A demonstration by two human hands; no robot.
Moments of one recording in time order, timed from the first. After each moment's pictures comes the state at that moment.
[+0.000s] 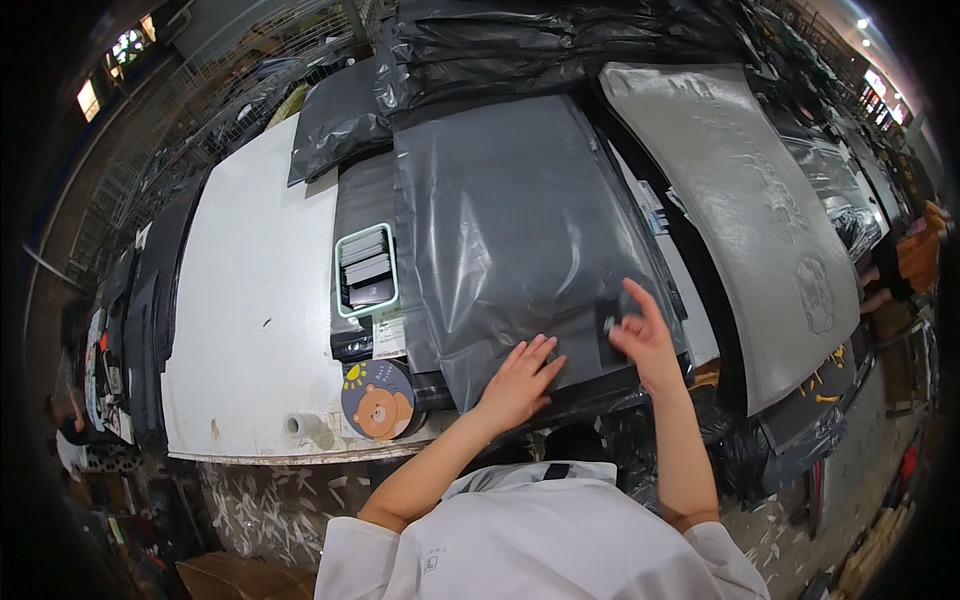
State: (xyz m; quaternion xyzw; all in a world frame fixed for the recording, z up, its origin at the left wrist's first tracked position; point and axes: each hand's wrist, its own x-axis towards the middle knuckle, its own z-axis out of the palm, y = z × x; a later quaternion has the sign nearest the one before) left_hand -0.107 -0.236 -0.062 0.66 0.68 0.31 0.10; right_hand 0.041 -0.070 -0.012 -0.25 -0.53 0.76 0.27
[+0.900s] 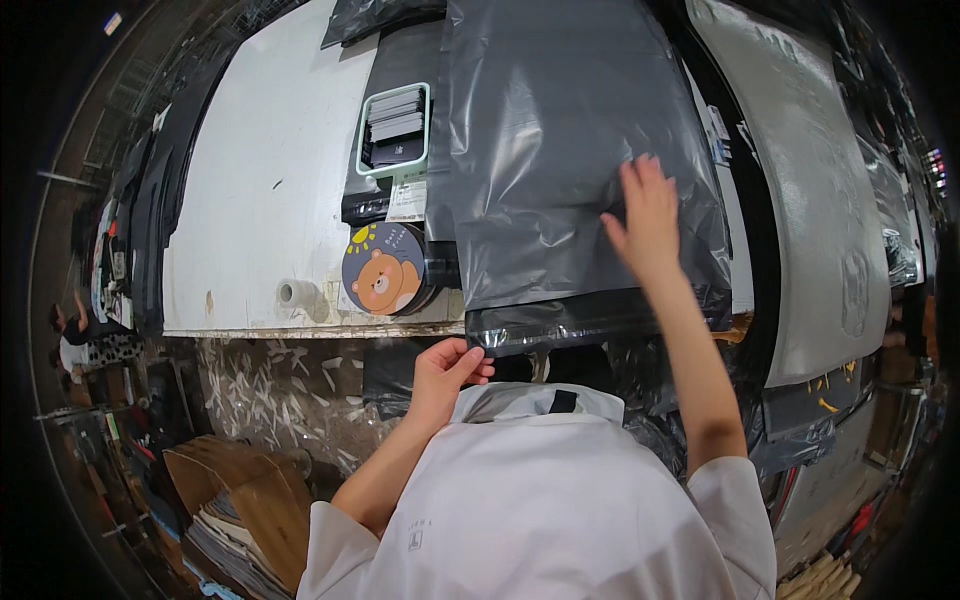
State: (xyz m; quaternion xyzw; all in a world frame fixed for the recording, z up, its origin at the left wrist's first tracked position) left_hand -0.051 -0.383 -0.041 -0.02 0.63 0.65 0.42; right_hand -0.021 -0.071 -0.048 -0.18 -0.94 0.06 0.29
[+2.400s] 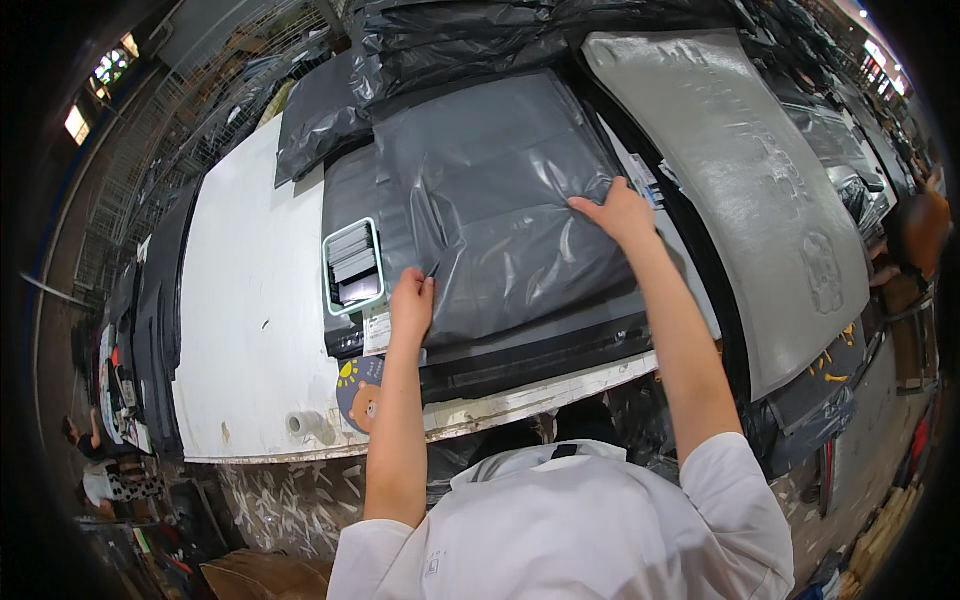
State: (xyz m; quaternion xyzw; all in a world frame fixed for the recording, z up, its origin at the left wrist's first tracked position) left_hand -0.253 -0.226 -0.096 0.34 0.85 0.39 0.02; right_hand -0.061 0.069 -0.016 -0.48 -0.86 0.16 0.09
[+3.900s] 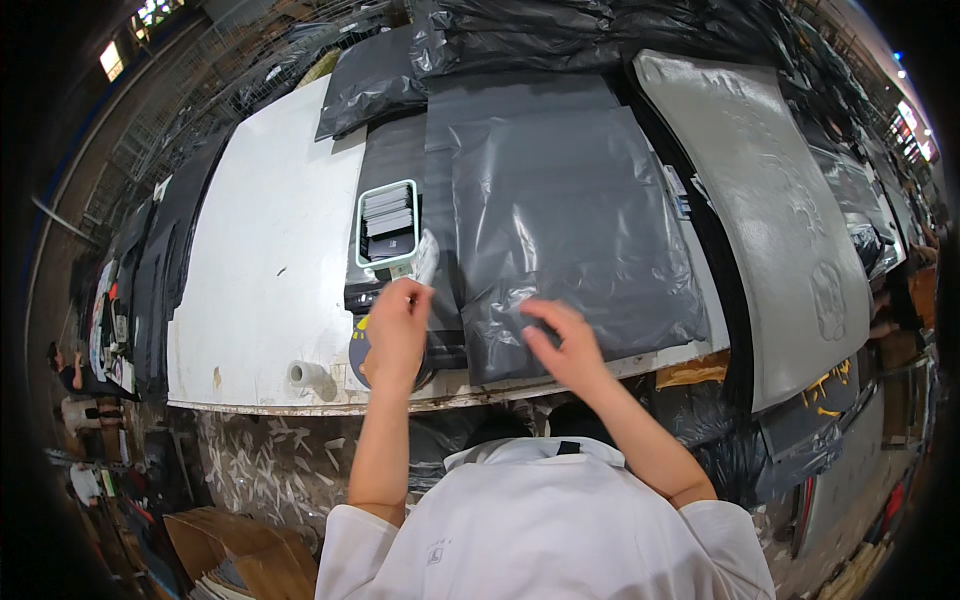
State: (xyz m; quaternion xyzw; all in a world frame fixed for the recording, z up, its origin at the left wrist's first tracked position) left_hand -0.186 -0.308 -0.010 0.30 0.87 0.37 -0.09; right_hand -0.015 -0.149 -0.035 -0.12 -0.83 0.49 0.24
